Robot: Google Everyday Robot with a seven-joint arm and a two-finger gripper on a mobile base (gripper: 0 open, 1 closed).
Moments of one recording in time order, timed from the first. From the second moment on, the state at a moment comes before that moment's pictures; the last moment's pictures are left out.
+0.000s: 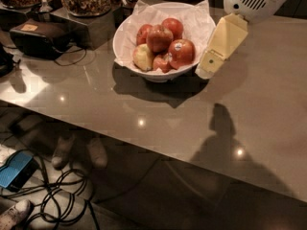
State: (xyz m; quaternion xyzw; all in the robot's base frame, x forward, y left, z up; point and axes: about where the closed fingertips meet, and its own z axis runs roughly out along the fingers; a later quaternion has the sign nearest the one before) arm 0.506 -0.137 1.015 -0.49 0.85 -0.01 0.21
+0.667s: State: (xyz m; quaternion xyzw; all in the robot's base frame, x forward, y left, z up) arm 0.520 -0.084 1.020 -0.52 0.83 -0.01 0.21
